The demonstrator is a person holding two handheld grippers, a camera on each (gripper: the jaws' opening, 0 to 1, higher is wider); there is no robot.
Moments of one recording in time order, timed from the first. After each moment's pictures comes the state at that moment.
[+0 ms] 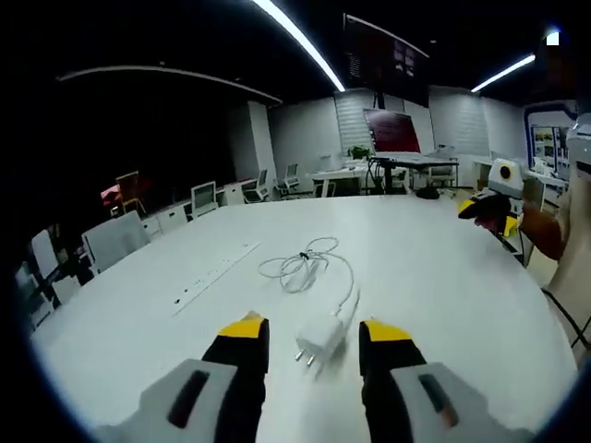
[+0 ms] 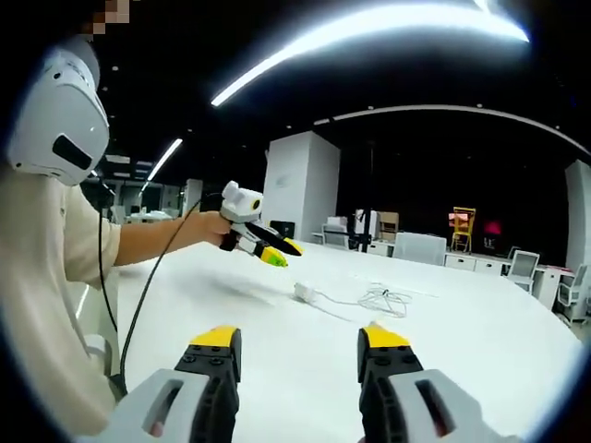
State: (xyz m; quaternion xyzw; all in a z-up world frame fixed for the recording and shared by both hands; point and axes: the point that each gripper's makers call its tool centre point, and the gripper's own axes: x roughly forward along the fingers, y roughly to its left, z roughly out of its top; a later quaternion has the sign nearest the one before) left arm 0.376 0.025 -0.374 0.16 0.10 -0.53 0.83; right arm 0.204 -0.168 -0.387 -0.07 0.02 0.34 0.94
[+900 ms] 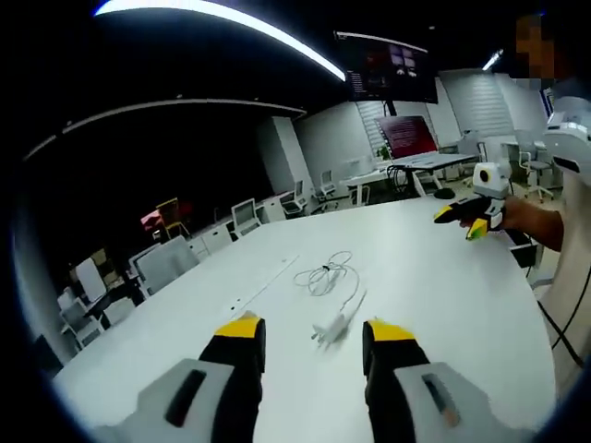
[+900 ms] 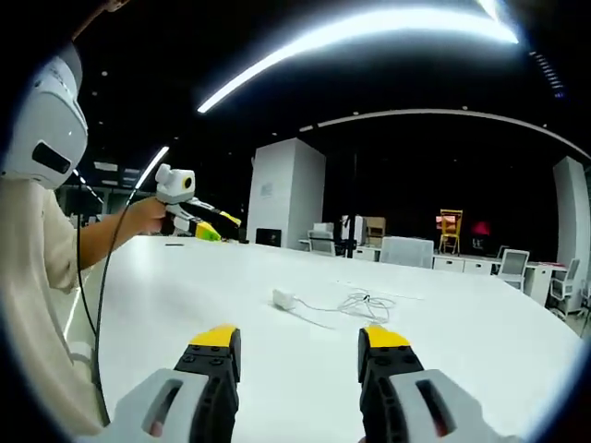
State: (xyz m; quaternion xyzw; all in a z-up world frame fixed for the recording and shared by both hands) left arm 0.322 0.085 -0.320 0.20 0.05 -0.44 0.87; right arm 0.225 -0.185 -0.381 -0.06 0.01 0.31 0.95
